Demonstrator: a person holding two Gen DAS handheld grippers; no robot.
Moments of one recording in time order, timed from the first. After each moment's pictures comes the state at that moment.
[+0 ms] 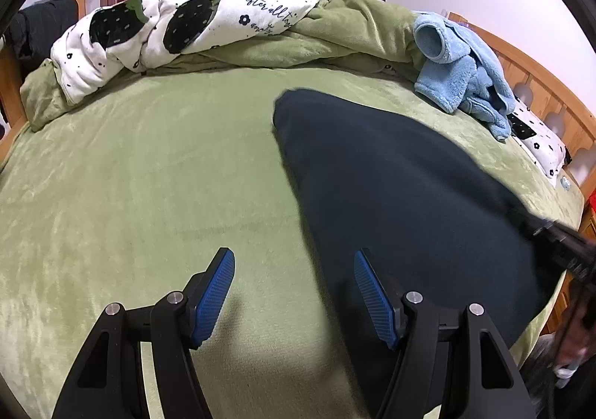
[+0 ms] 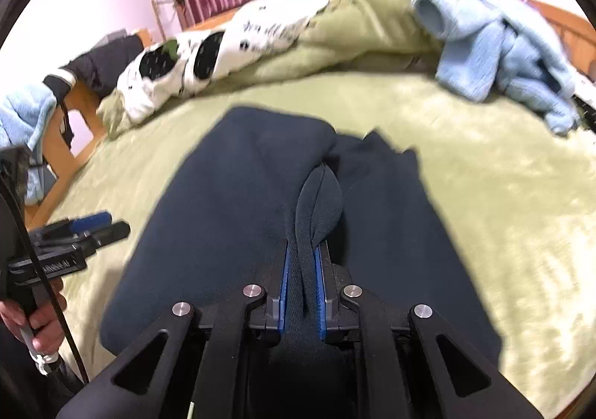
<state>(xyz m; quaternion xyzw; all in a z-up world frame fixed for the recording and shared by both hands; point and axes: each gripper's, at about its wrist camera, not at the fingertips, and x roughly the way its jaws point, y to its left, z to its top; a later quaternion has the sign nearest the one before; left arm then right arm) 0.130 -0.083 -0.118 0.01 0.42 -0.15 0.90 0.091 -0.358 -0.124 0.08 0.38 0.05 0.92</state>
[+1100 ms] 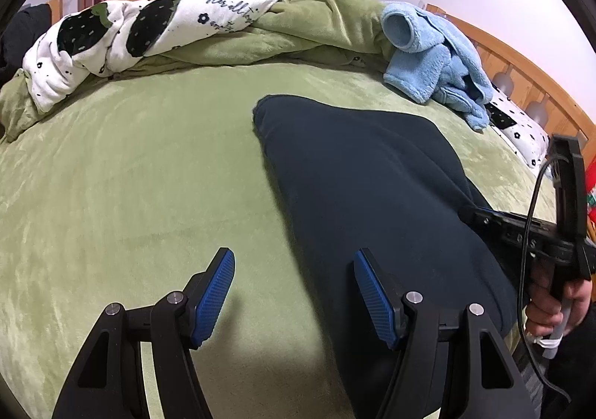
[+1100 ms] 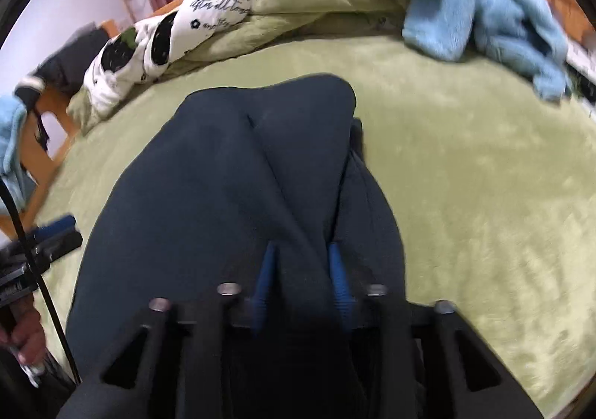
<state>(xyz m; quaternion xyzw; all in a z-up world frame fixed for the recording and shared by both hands) 0.126 -0.129 -0.120 0.02 0.42 -0.19 0.88 0.130 -0.423 -0.164 0.12 0.44 0.04 0.89</state>
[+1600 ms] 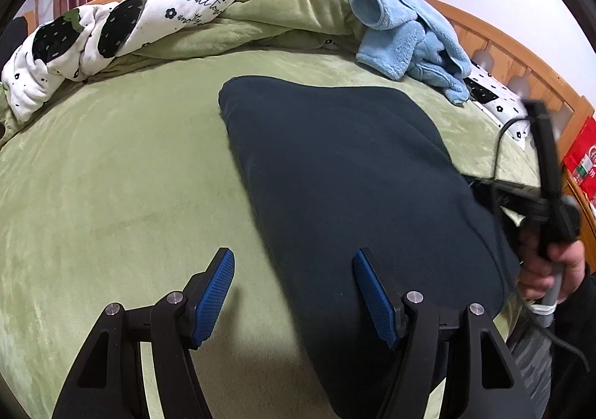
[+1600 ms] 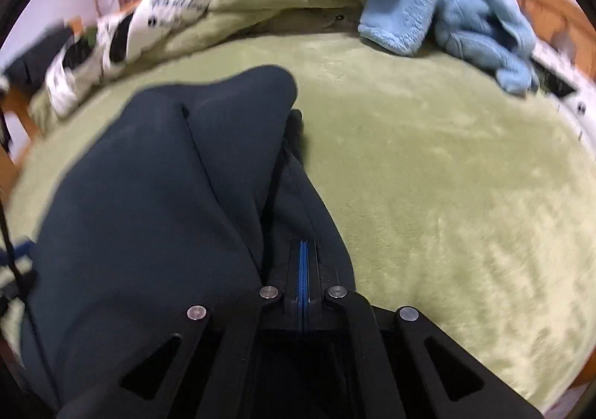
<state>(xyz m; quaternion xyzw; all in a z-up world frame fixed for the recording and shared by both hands) 0.110 -0.150 -0.134 0.04 0.43 -0.23 0.87 0.127 -0.446 -0.179 0.09 0.44 -0.04 0.89</state>
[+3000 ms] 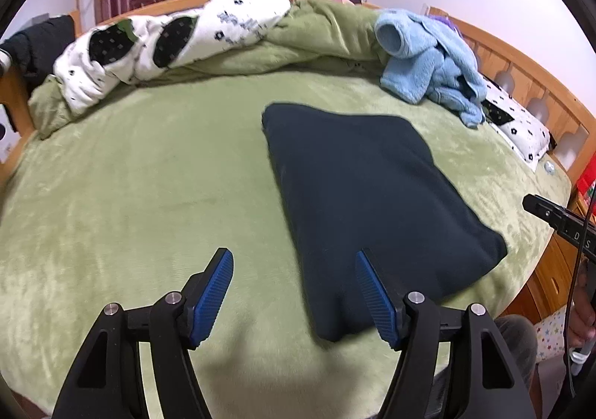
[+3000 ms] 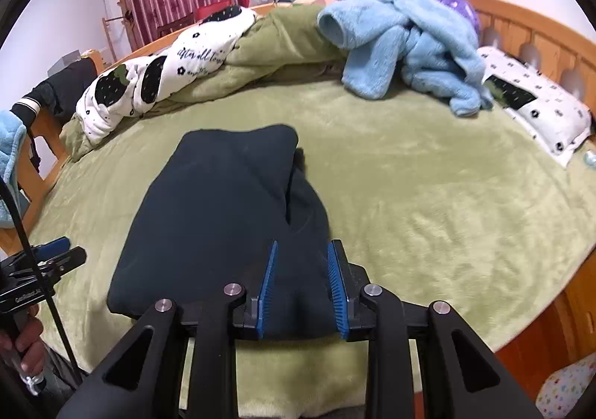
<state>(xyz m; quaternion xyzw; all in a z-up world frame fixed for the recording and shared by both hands) 0.044 -0.123 -0.066 0.03 0.41 -0.15 0.90 0.004 -0.434 -0.073 0.09 0.39 -0.05 0.92</state>
